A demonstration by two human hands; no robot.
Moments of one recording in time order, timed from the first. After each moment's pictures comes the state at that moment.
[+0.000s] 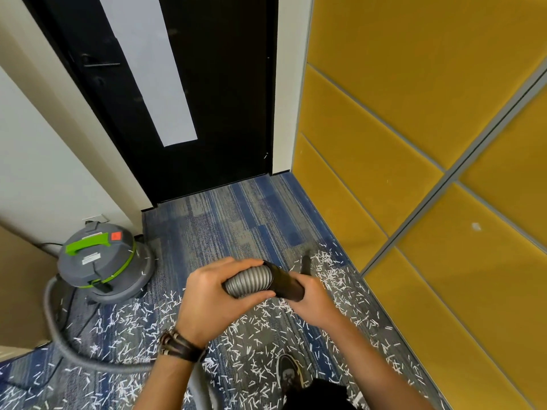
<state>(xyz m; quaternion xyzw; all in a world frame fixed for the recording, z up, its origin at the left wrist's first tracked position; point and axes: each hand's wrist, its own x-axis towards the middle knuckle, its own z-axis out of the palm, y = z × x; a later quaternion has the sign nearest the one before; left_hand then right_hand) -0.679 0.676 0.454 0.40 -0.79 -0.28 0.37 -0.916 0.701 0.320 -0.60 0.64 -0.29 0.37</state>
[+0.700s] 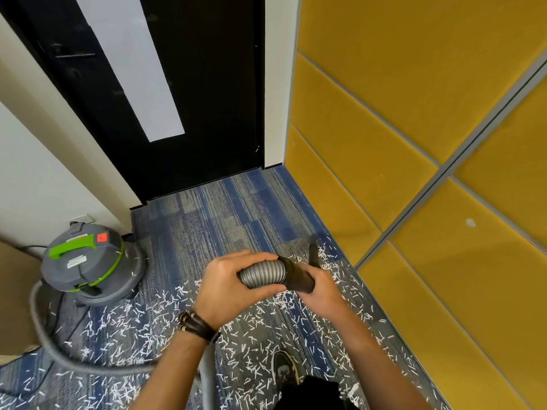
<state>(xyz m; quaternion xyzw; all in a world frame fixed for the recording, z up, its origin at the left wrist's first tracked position) -0.729 0.634 0.425 0.37 -0.81 -0.34 0.32 -0.968 0.682 0.298 -0.58 0.68 -0.30 0.33</state>
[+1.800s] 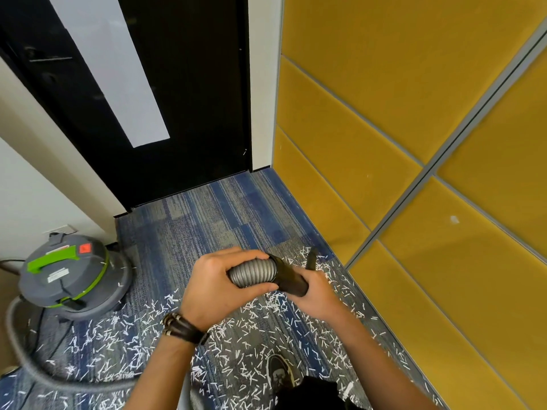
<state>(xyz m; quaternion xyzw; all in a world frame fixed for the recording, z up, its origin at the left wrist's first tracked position) -0.727 0.619 0.440 0.34 -0.81 -0.33 0.33 -0.968 0.681 0.304 -0.59 0.67 -0.30 0.34</state>
